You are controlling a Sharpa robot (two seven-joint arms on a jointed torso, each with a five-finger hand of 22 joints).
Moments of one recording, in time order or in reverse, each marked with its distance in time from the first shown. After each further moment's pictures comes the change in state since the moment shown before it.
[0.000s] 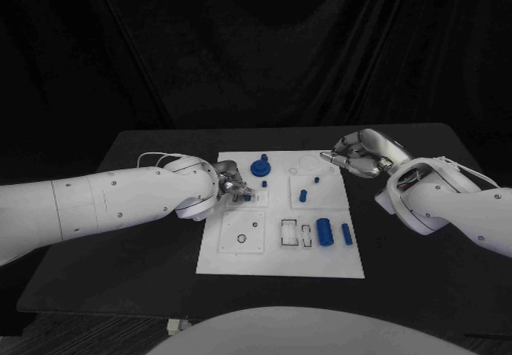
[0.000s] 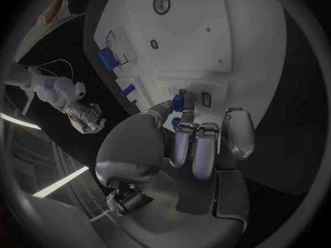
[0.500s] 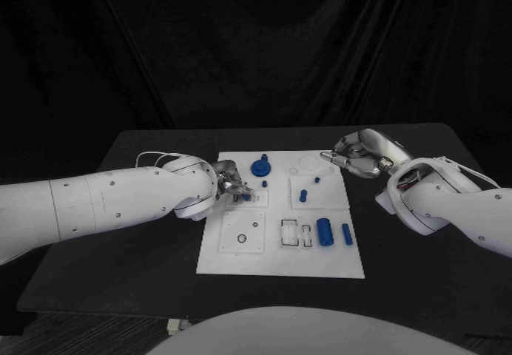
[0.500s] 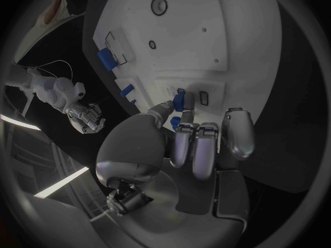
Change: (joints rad) left arm 0.003 -0.008 -0.001 0.006 -0.009 0.001 -0.006; left_hand 0.000 0.000 0.000 0.000 0.000 0.000 0.000 -0.010 -0.033 0.000 0.000 0.000 0.000 0.000 0.000 0.000 0.000 0.000 0.000 0.000 0.000 0.000; right arm 0.000 0.000 0.000 0.000 0.000 0.000 0.000; right_hand 0.000 0.000 0.000 0.000 0.000 0.000 0.000 0.000 0.000 0.000 0.000 0.000 0.000 0.000 0.000 0.000 0.000 0.000 0.000 0.000 0.000 0.000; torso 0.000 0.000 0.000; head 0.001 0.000
